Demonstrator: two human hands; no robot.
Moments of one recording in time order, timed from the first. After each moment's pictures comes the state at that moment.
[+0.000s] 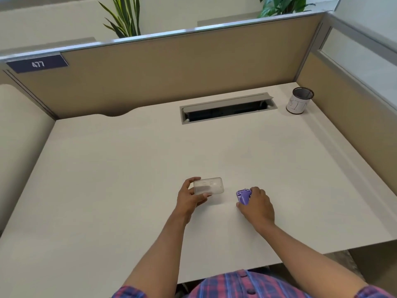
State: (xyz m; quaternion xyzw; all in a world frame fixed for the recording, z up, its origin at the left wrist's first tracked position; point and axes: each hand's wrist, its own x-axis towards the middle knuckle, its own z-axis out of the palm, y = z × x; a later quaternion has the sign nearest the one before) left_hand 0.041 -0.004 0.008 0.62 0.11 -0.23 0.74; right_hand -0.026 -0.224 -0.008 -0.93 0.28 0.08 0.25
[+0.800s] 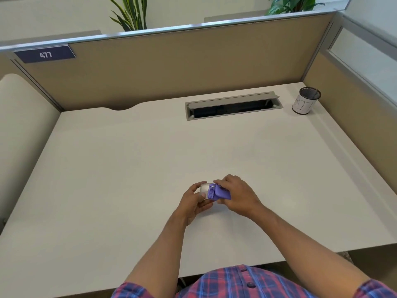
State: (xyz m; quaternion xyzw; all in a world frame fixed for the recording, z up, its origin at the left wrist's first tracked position) left_hand 0.030 0.004 -0.002 0.56 0.18 -0.33 0.74; right_hand 0.005 -0.191 0.027 -0.95 -0.08 0.07 0.29
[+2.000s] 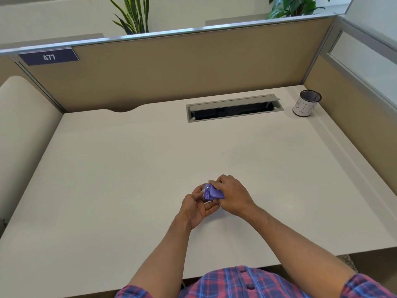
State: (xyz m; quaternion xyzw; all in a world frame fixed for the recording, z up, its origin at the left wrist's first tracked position) left_hand 0.027 -0.003 -0.006 0.42 0.25 -0.33 0.81; right_hand 0.014 -0.170 0.034 -0.97 -0.10 0.07 0.22
